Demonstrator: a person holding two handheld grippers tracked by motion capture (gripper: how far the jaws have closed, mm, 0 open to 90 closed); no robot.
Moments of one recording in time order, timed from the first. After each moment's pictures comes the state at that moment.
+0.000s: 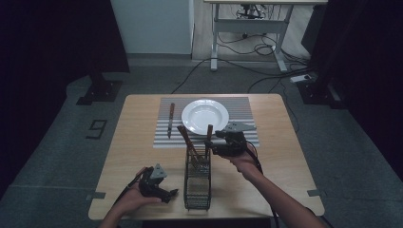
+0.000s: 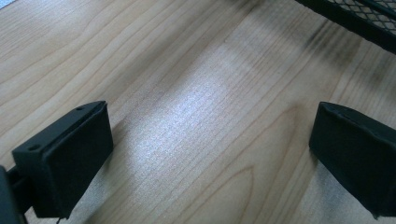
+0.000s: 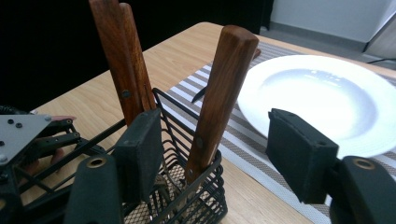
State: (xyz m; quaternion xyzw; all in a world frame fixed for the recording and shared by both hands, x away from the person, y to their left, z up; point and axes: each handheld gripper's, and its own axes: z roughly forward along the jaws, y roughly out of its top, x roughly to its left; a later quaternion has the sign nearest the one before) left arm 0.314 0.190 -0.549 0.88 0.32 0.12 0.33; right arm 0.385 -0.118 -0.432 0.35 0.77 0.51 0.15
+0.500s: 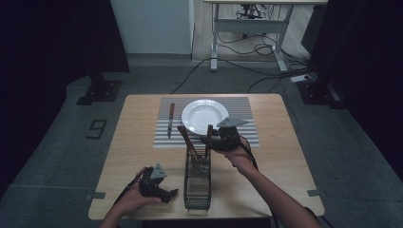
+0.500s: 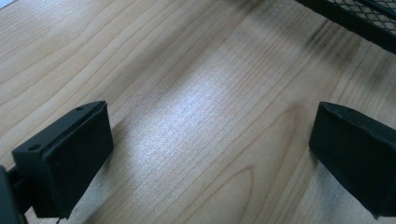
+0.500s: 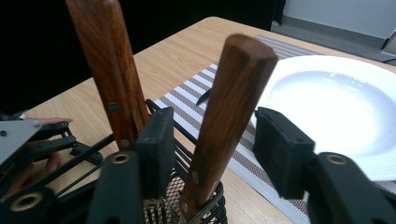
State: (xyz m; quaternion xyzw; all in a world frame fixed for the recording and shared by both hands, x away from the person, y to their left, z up) left arm 0.314 0.190 -0.549 0.88 0.32 0.12 0.33; right arm 0.407 -0.103 -0.438 0.34 0.78 0.51 0.13
